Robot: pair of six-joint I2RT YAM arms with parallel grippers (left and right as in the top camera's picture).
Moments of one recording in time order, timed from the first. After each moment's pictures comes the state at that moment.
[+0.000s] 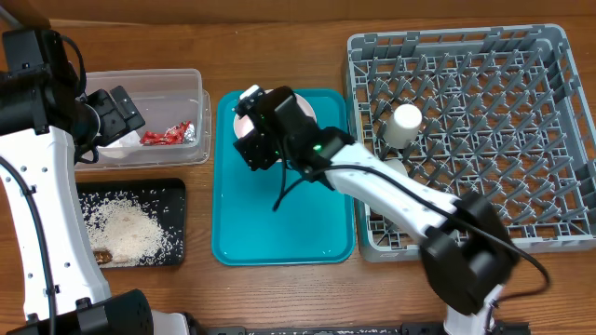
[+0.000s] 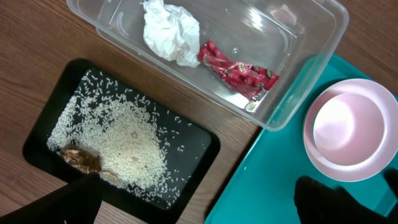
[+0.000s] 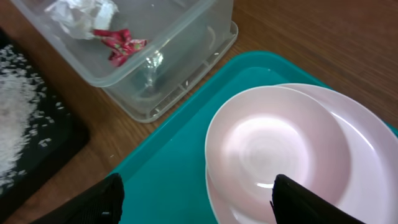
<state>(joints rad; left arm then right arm) 0.27 1.61 1.86 -1.44 -0.03 -0.32 0.76 1.97 1.48 -0.26 -0.11 0.06</state>
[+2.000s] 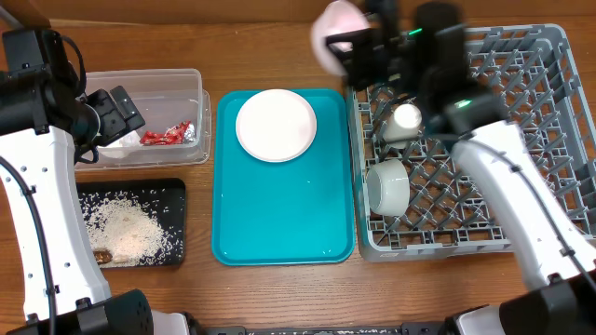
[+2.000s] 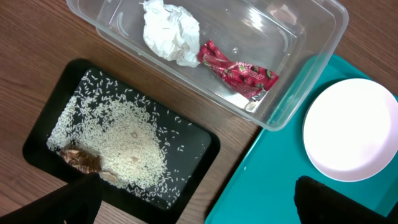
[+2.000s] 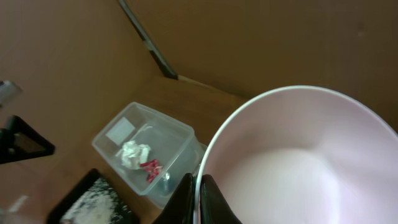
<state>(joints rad) 0.27 1.61 1.86 -1.44 -0.03 -0.32 0.30 1.61 1.54 -0.29 -0.57 0.25</state>
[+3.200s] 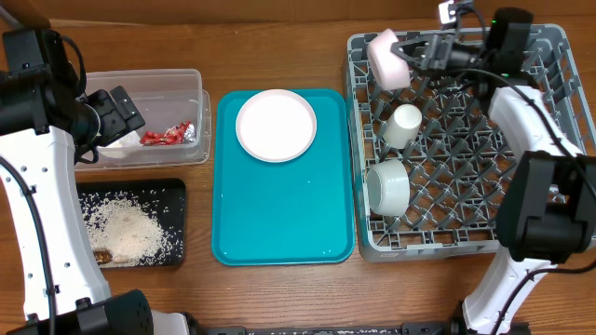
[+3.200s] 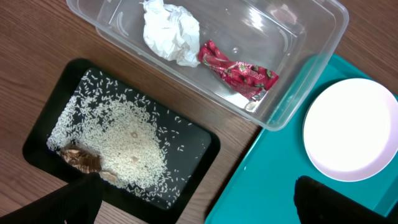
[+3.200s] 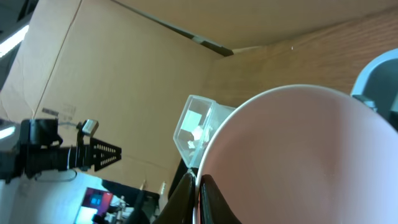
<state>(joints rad) 0.27 1.61 1.86 -1.44 -0.03 -0.32 -0.10 2.06 1.54 0.08 -1.29 0.66</state>
